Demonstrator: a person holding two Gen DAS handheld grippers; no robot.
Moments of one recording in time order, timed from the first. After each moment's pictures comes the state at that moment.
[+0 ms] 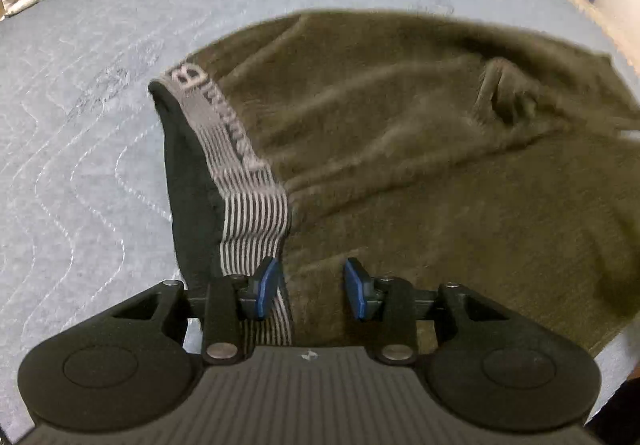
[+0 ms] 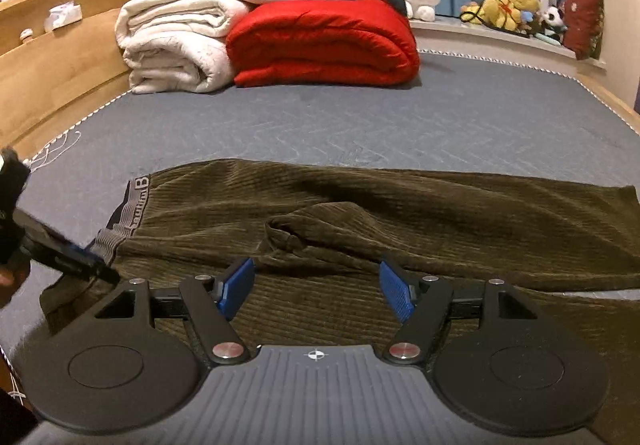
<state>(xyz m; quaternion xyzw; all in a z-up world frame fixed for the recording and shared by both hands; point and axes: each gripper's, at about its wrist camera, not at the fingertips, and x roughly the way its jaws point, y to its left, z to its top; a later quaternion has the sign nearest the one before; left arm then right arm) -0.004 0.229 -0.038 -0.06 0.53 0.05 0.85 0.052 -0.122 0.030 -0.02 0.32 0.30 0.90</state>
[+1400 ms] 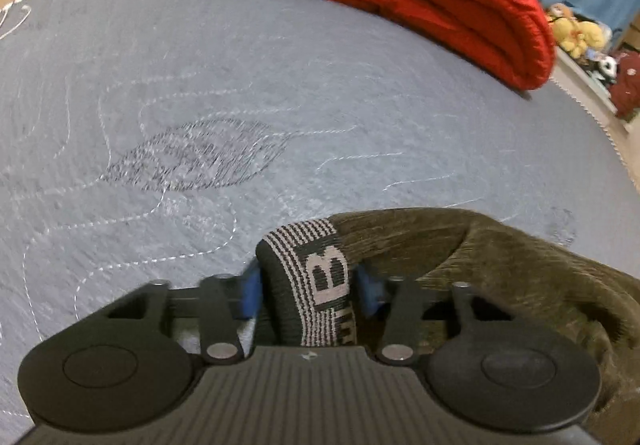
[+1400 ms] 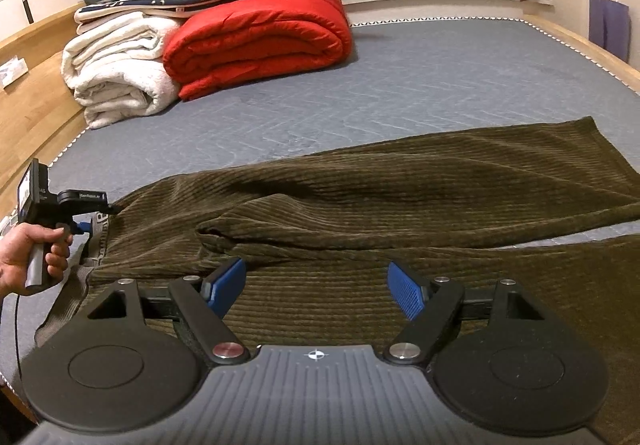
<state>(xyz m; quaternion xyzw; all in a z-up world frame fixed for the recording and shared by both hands) 0.092 0.347 -0.064 -0.22 0.40 0.20 0.86 0.073 -0.182 0.018 0.05 0.36 0.24 0.90</state>
